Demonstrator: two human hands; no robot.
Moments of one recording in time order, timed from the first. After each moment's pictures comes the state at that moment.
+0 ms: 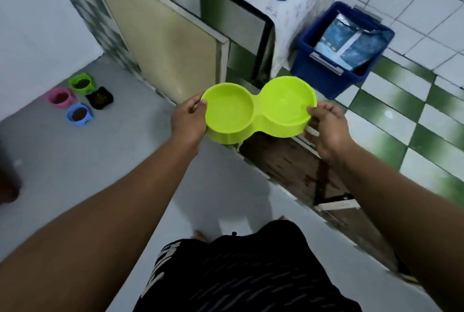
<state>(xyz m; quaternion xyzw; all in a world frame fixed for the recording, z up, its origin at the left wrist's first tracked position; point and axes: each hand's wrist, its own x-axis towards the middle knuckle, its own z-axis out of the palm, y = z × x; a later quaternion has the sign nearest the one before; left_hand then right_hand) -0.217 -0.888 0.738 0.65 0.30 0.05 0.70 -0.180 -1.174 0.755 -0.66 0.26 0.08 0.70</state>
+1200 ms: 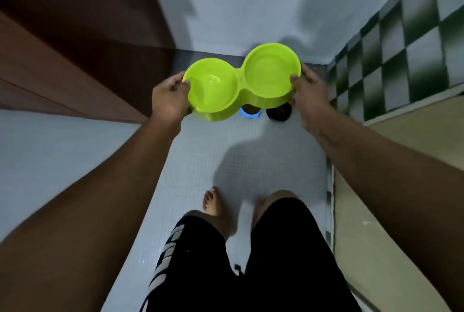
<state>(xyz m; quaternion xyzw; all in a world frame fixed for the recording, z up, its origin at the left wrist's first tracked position) -0.197 -0.144 0.603 0.42 0.63 0.33 0.57 0.062 -0.236 0.599 -0.72 -0.14 0.42 0.54</state>
